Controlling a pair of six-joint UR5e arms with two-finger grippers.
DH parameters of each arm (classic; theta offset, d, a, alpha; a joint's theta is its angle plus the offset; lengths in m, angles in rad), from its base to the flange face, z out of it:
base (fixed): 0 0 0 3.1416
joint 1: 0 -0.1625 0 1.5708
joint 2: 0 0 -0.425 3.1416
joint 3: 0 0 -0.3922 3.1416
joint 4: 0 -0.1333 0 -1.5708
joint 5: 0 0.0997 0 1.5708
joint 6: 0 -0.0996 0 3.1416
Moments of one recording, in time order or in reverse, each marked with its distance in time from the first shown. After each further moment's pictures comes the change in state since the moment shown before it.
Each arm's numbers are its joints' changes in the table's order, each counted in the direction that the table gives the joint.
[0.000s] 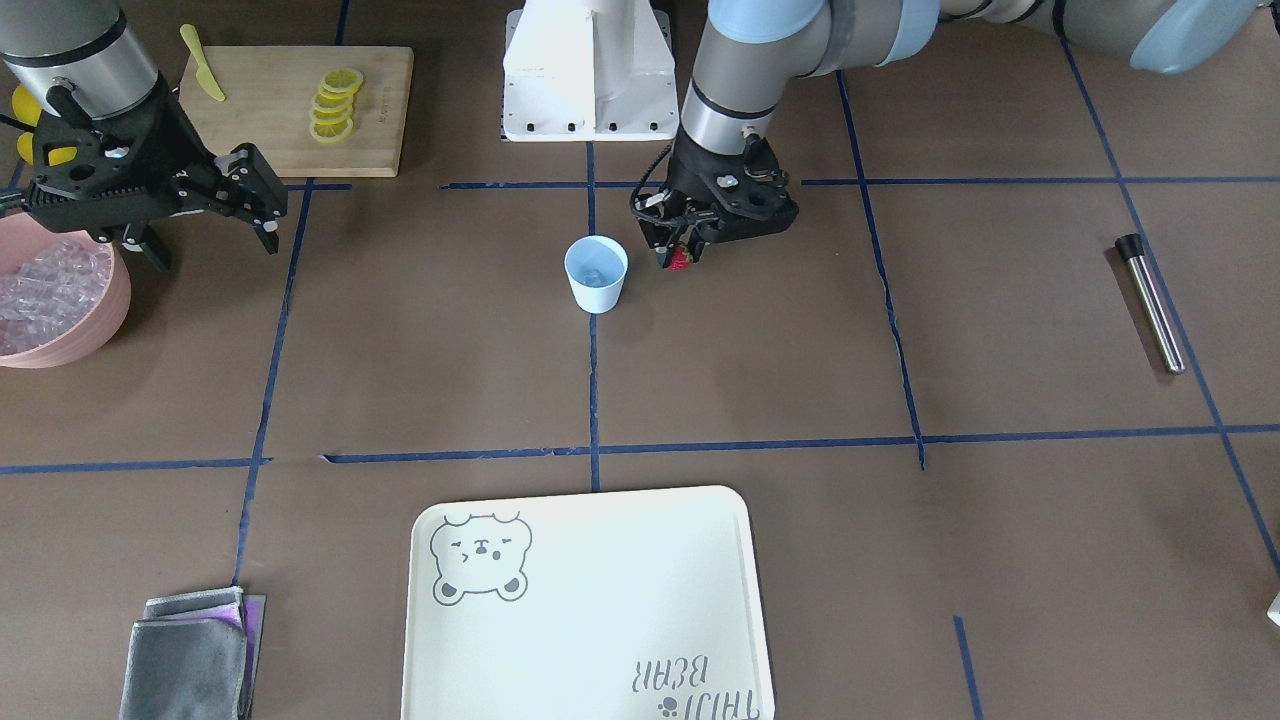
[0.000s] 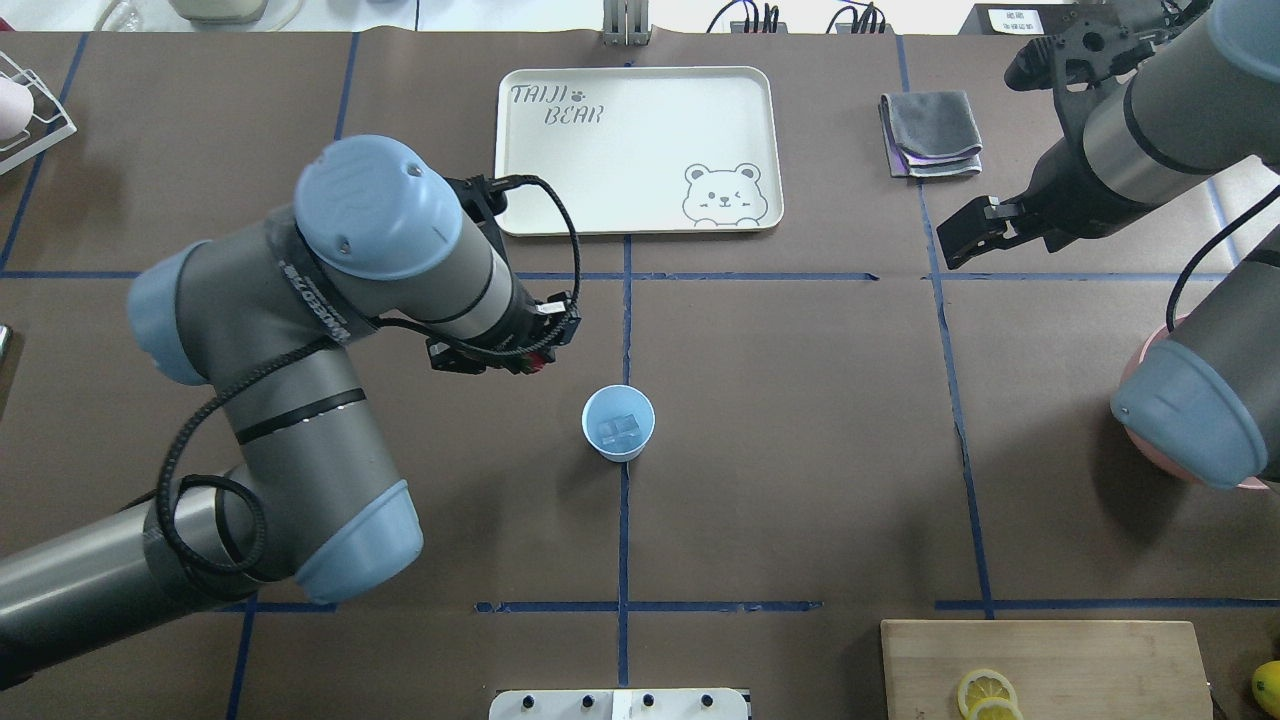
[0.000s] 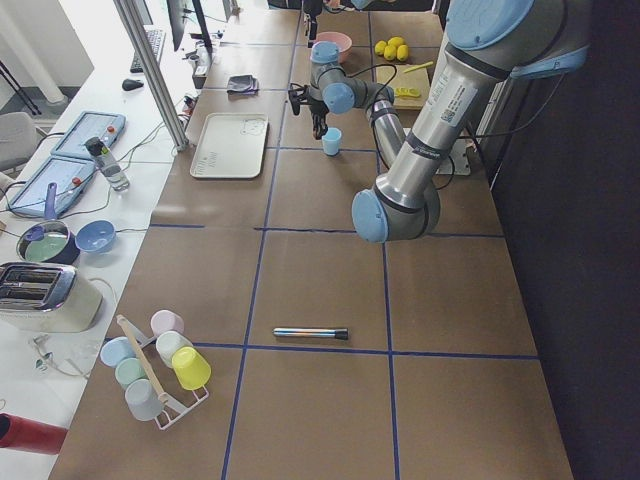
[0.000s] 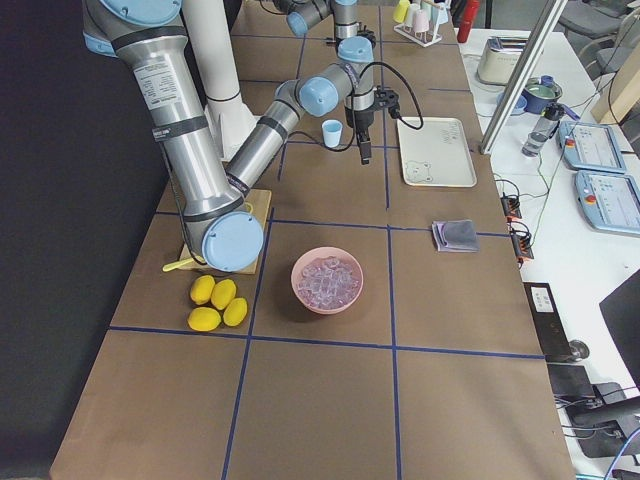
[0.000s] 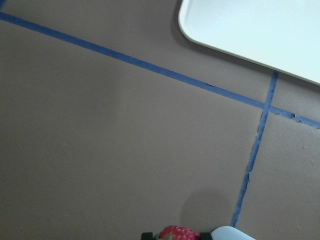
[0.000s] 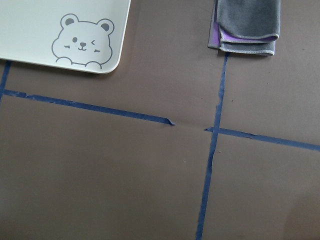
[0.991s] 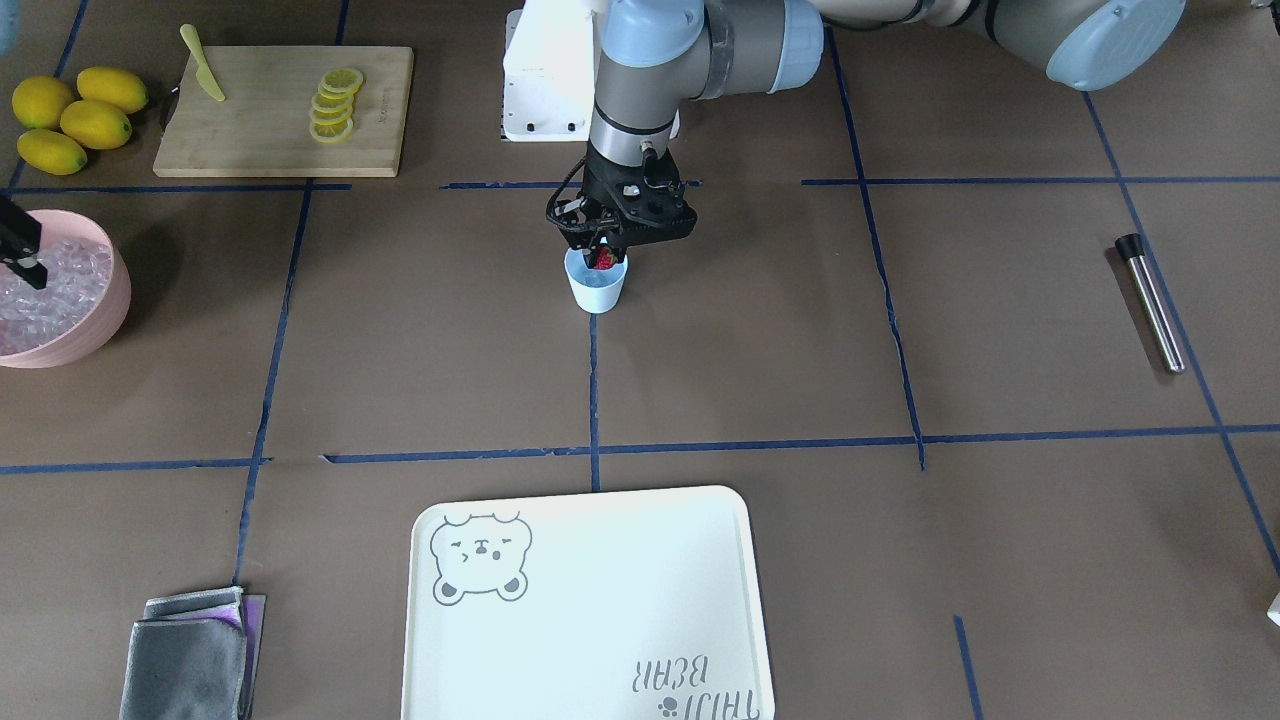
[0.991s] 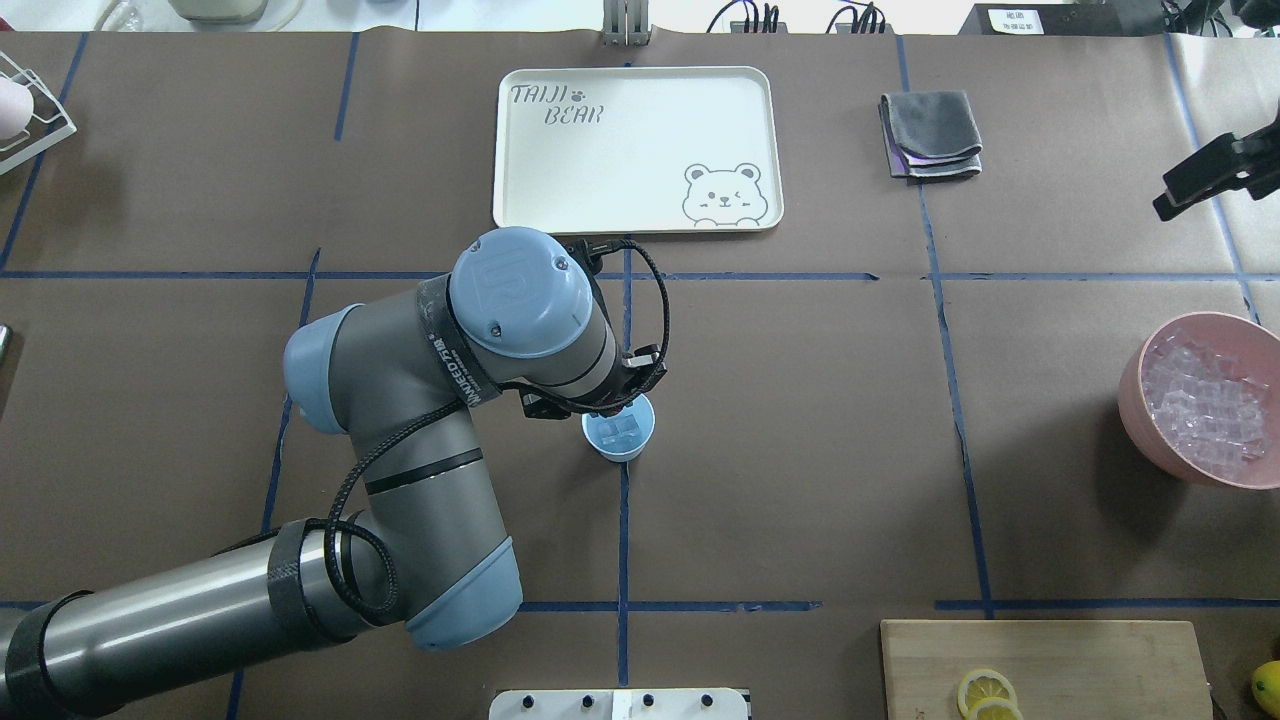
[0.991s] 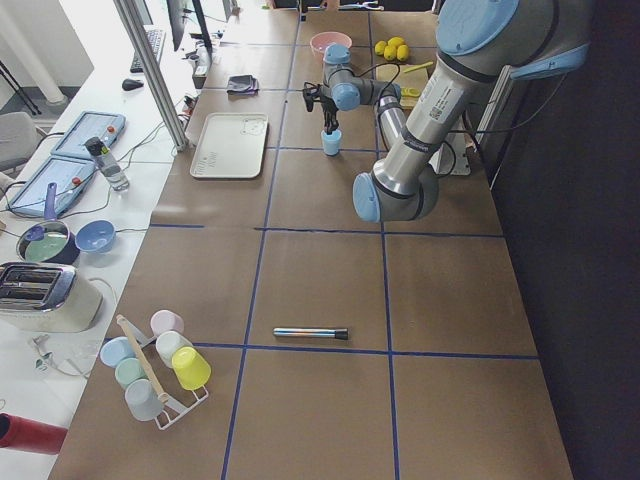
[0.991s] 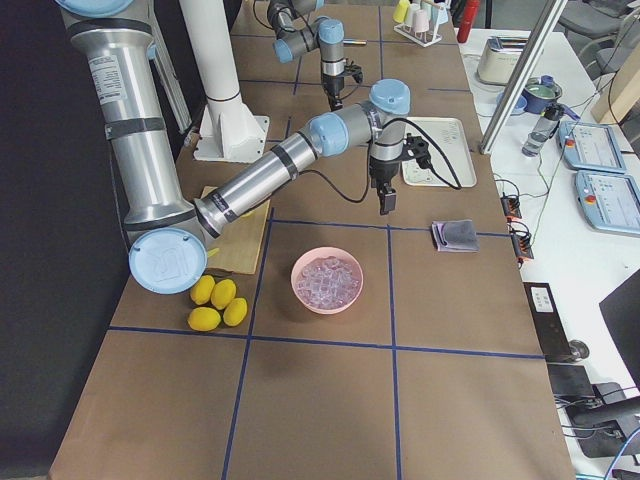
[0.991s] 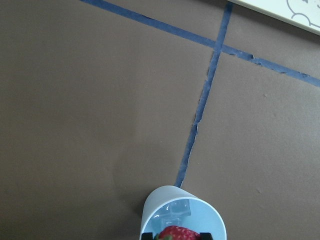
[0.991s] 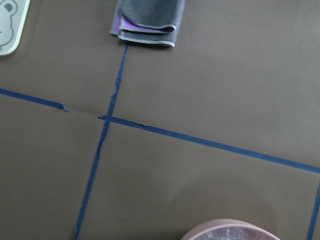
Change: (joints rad) left arm -0.098 0.088 0.141 0.075 0.065 0.054; right arm -0.365 0.156 -0.163 -0.007 0.232 0.510
